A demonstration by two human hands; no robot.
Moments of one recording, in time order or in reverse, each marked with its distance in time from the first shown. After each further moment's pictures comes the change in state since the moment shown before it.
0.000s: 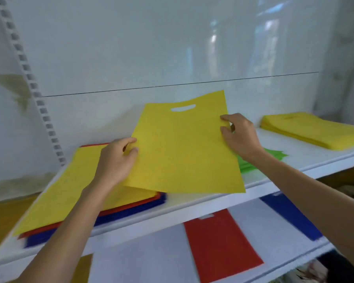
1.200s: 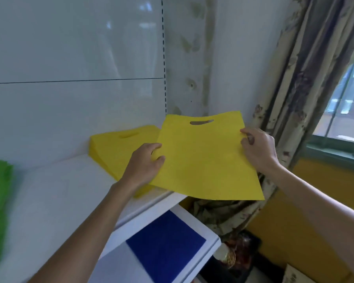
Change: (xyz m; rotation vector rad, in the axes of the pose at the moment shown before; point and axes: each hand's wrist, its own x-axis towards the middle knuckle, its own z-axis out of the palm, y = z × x) left_hand 0.060 0.416 0.499 -0.315 -0.487 0.279; right_hand 0.049 0.486 -0.357 -0.377 0.250 0.441
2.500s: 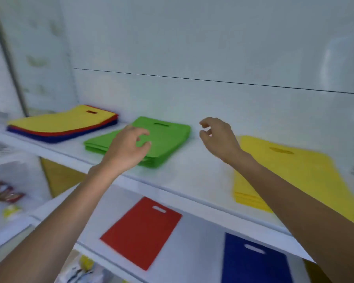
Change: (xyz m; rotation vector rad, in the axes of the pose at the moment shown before) left_hand -0.181 0.009 -0.144 0.692 0.737 -0.706; right_hand -0.066 -0.260 0.158 0.661 -0.776 -0.951
